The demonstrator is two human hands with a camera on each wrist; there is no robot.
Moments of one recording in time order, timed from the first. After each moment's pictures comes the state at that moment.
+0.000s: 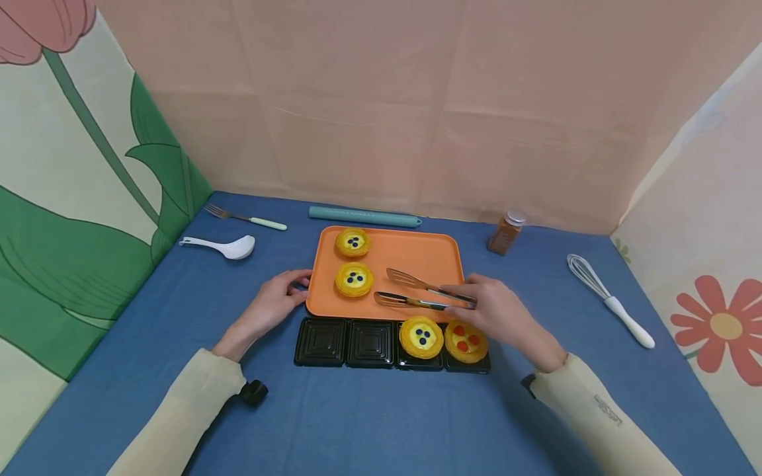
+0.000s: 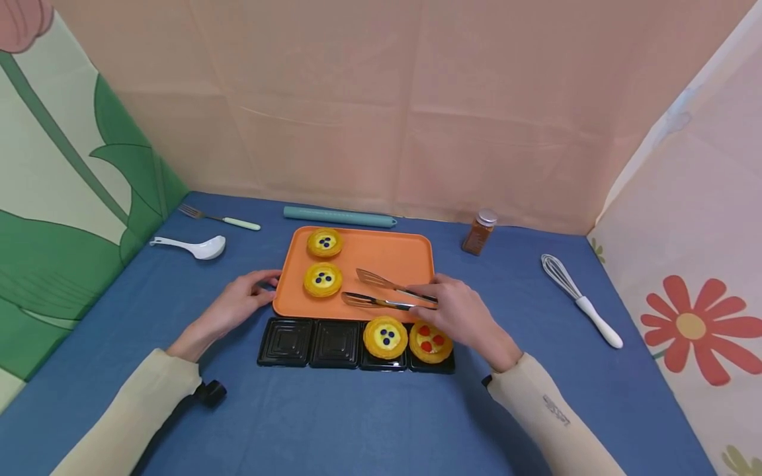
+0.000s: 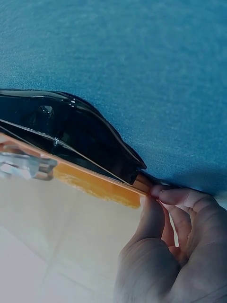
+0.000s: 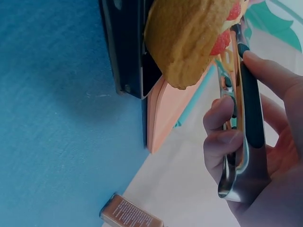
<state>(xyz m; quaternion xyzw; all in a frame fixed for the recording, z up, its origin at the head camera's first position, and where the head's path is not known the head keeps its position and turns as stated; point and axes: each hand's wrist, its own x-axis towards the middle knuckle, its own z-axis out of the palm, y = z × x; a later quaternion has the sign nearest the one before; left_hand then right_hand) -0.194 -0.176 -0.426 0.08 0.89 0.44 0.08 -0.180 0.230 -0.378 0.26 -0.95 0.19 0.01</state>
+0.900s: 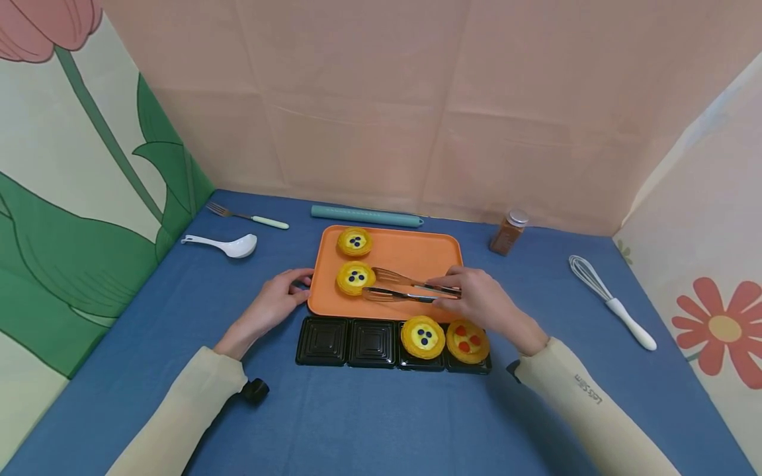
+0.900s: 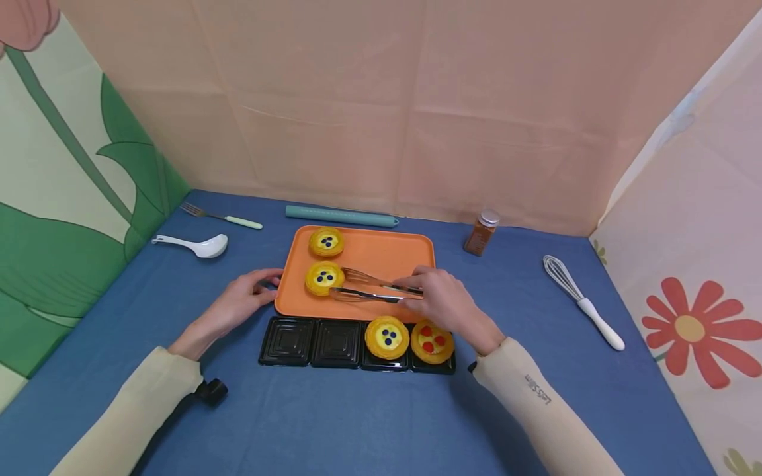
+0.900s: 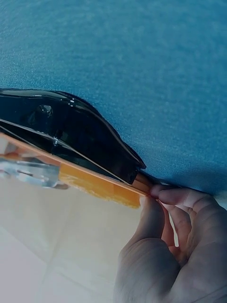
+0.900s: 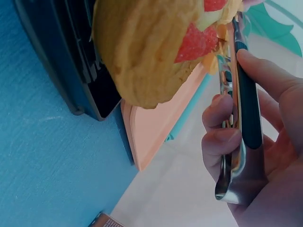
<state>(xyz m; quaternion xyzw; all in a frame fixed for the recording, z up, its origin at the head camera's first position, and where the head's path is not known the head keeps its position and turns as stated) -0.194 -0.176 -0.424 0.07 0.89 0.44 0.08 -0.200 0.206 -0.372 0.27 -0.94 0.20 -0.02</state>
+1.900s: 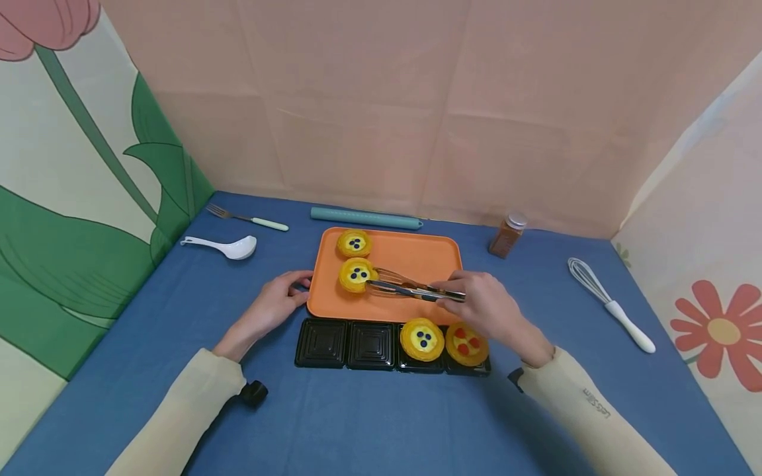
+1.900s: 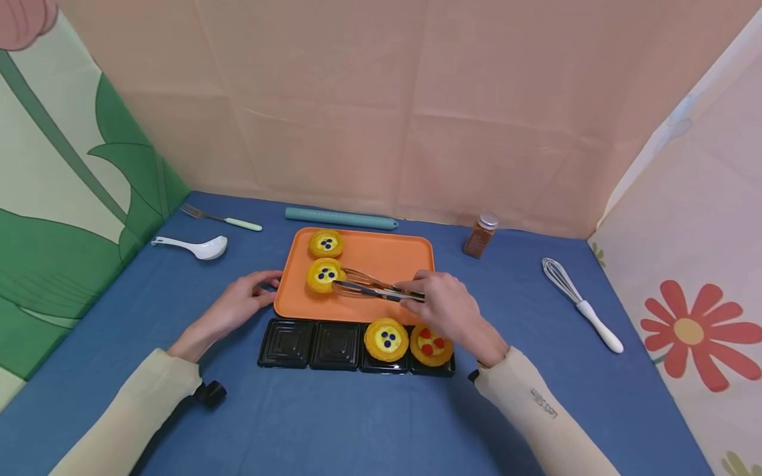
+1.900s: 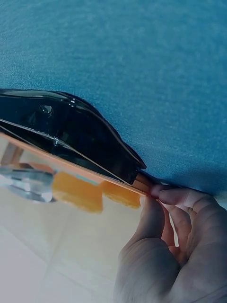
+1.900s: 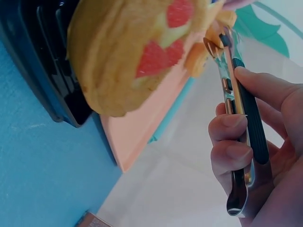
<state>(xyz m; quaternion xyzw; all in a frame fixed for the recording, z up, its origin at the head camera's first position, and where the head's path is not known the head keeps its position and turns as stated) -0.193 -0.175 -0.423 0.07 0.89 0.44 0.08 -0.183 0.205 -0.362 0.28 -0.94 0.19 0.04</state>
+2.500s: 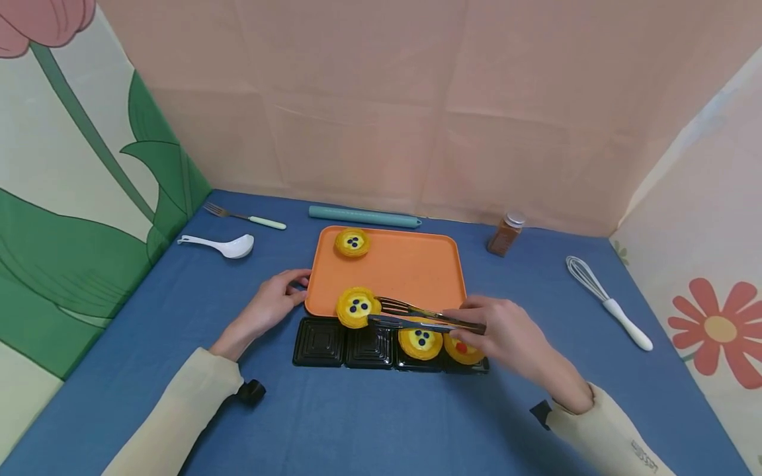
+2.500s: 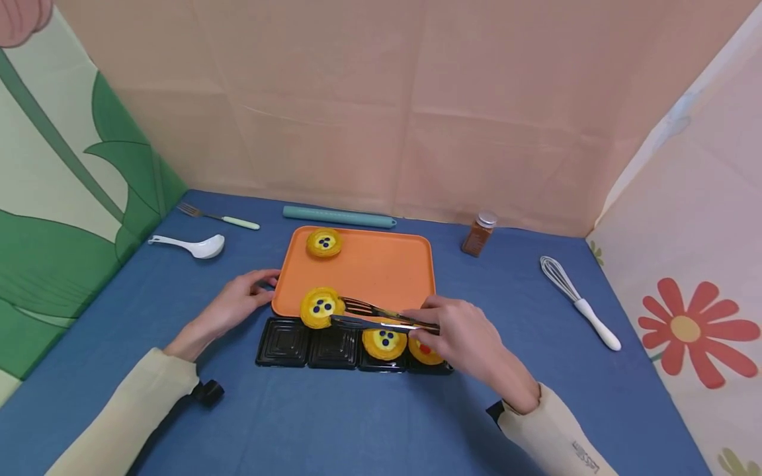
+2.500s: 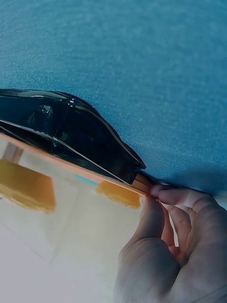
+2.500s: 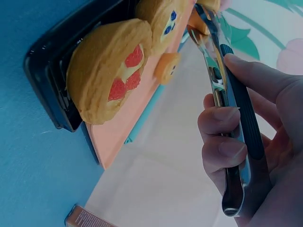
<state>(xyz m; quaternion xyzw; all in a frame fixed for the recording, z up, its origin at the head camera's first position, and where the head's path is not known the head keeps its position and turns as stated) -0.195 -0.176 -0.426 0.08 0.89 0.43 0.08 -0.131 0.225 -0.344 0.31 -0.93 0.20 0.02</state>
